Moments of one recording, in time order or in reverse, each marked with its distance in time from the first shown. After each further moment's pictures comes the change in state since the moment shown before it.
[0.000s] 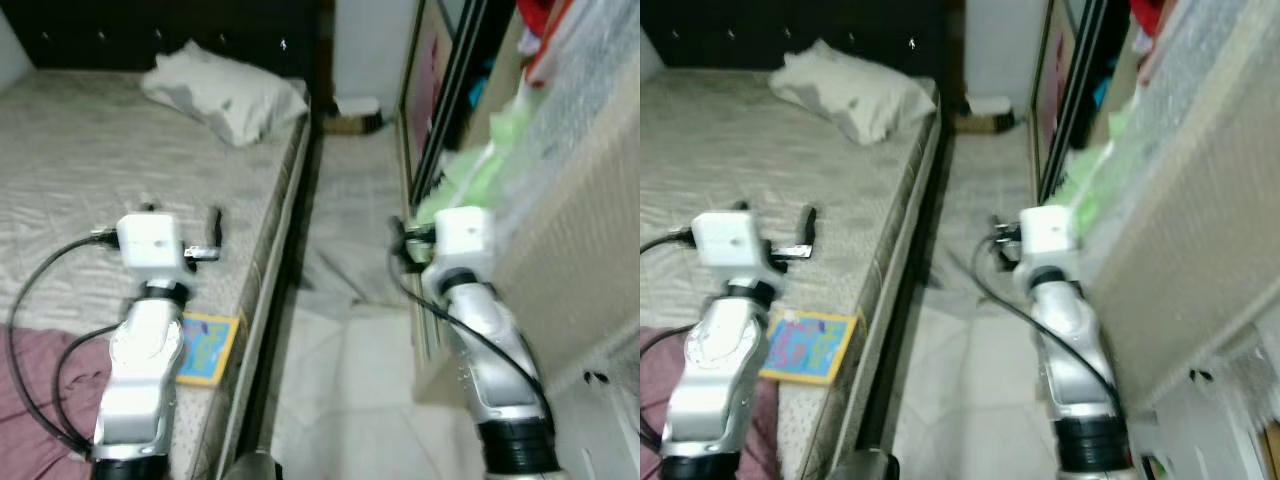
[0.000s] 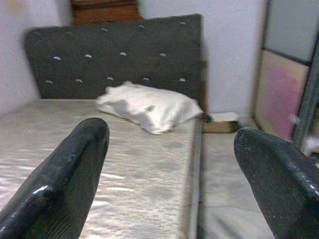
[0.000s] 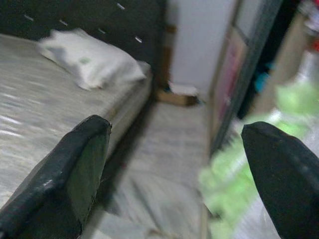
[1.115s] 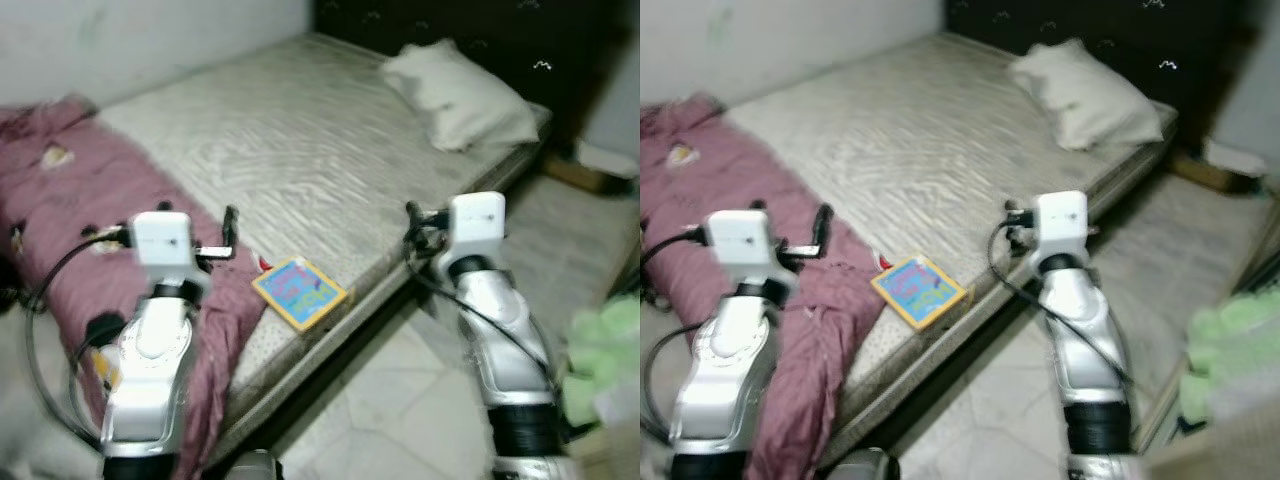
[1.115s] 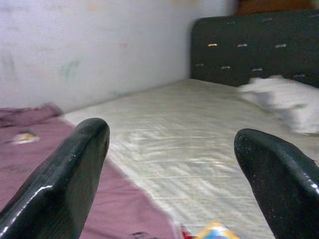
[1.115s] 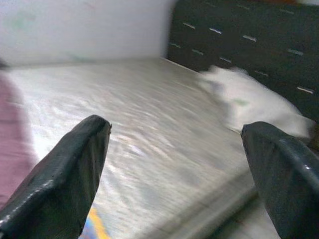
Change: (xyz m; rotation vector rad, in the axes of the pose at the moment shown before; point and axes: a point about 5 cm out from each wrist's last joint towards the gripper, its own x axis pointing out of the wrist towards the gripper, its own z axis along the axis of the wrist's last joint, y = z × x) left arm 0.000 -0.003 -0.001 -0.004 0.010 -0.009; right arm 0.010 0.000 0.010 0.018 -0.056 0.024
